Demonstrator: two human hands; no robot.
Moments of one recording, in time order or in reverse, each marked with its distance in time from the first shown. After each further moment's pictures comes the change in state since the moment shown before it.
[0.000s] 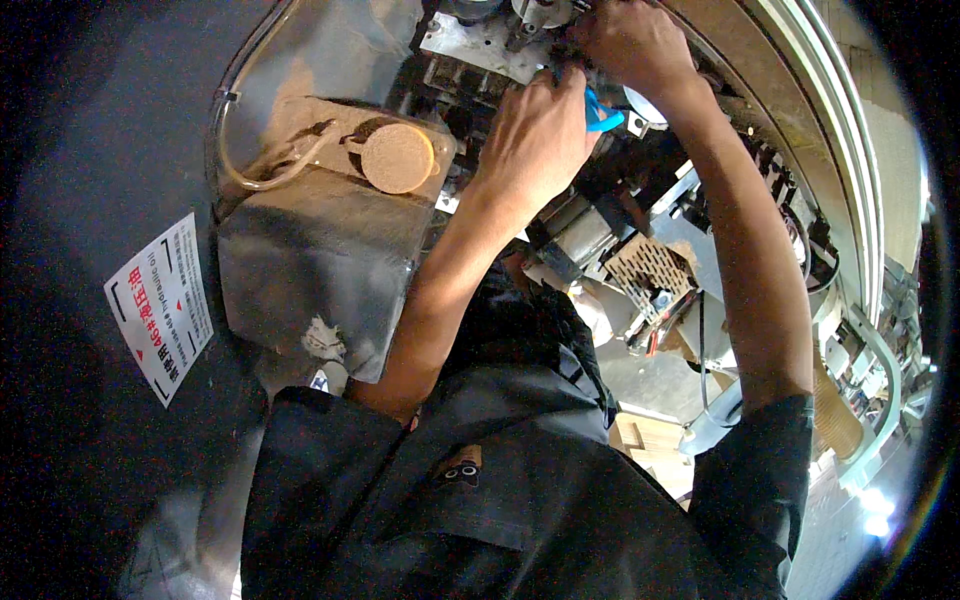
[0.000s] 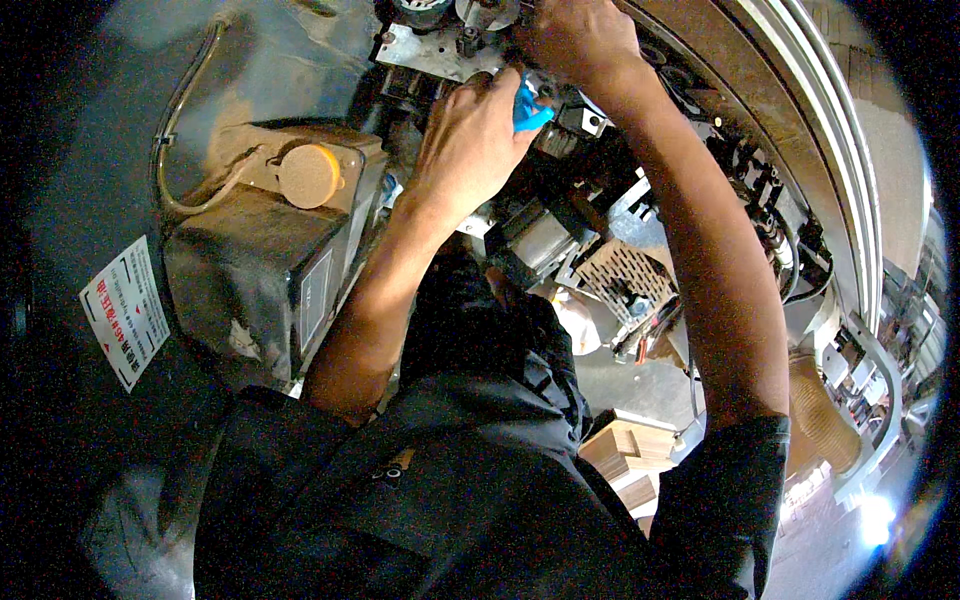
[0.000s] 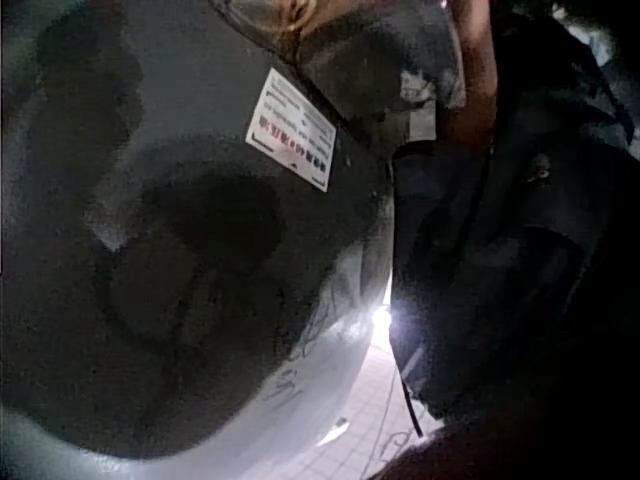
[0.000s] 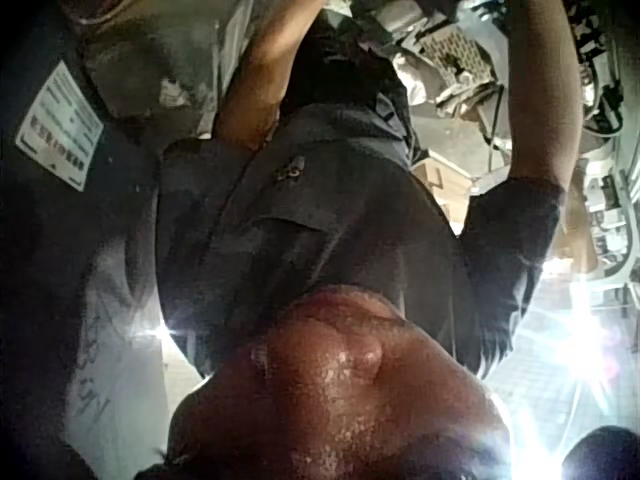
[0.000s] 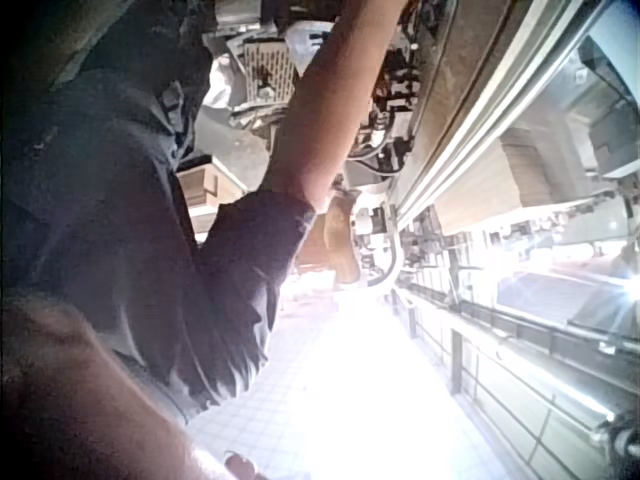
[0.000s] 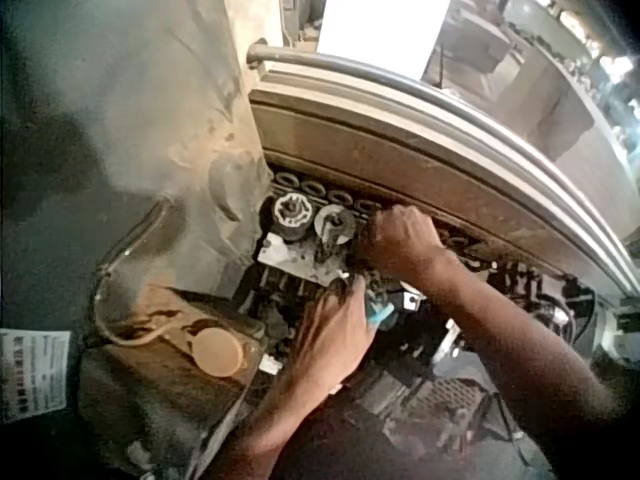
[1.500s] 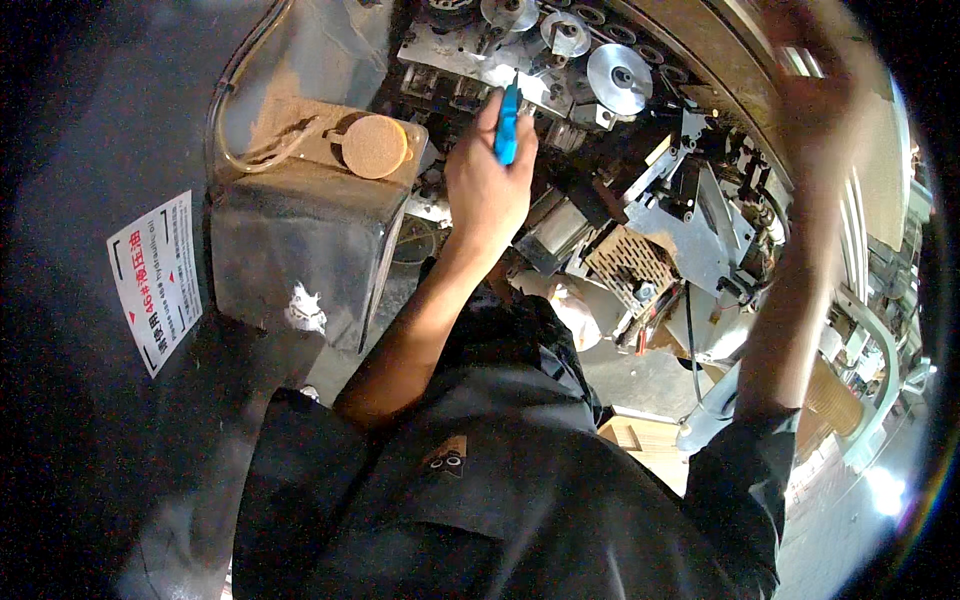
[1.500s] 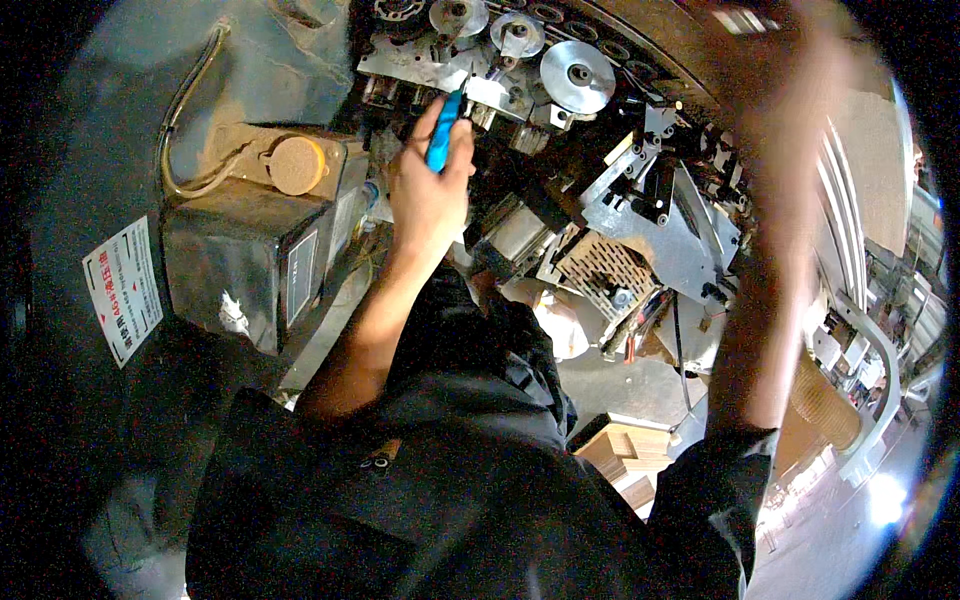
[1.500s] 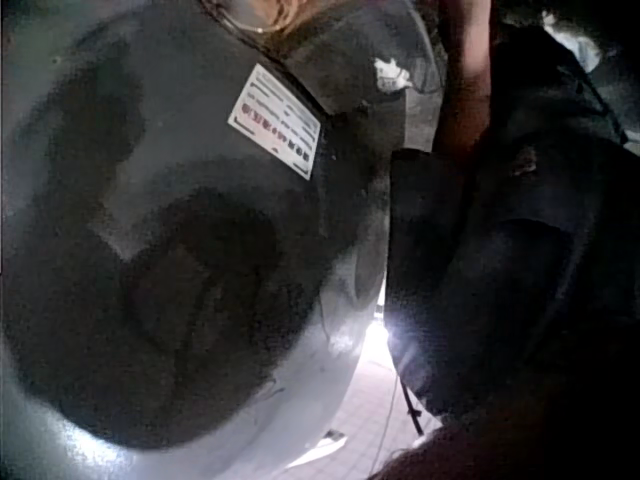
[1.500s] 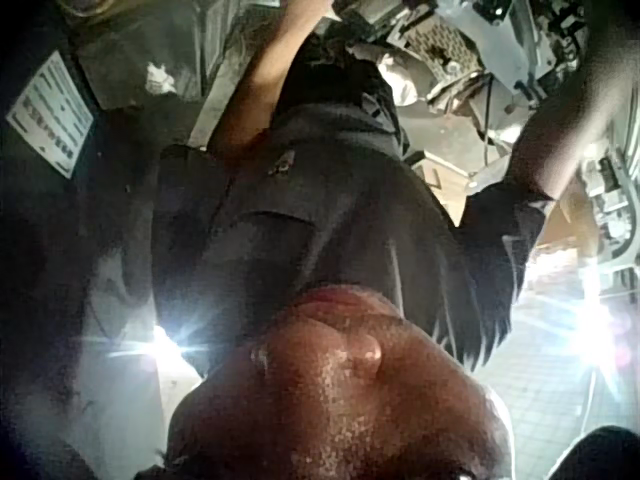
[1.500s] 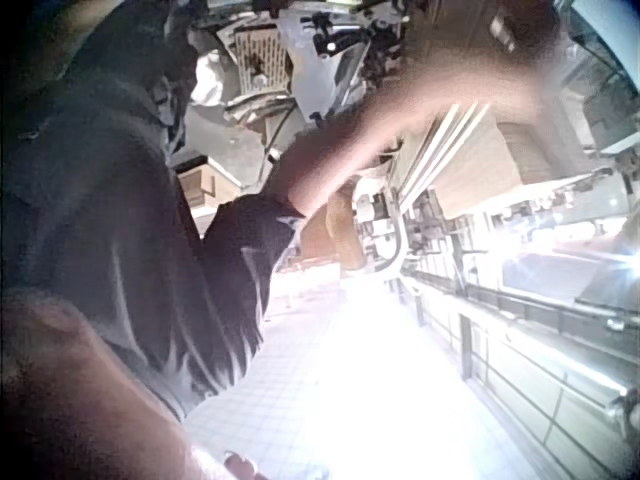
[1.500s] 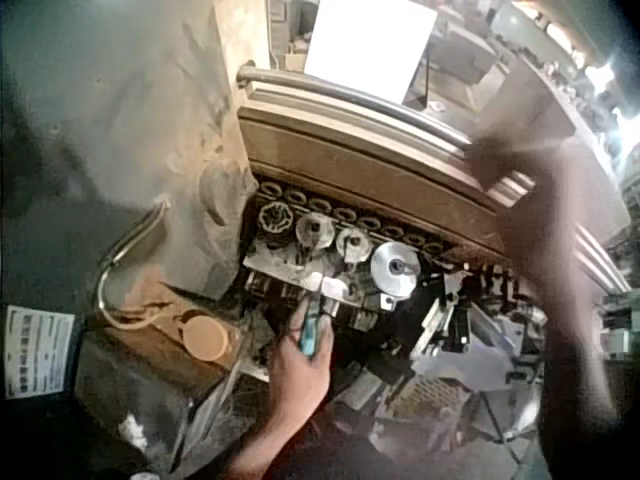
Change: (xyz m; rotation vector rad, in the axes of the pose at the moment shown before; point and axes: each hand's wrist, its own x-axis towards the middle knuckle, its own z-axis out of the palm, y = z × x) left_hand -0.057 0.007 0.016 -0.480 0.242 -0.434; right_hand -0.120 0.072 -0.116 0.102 0.828 -0.049
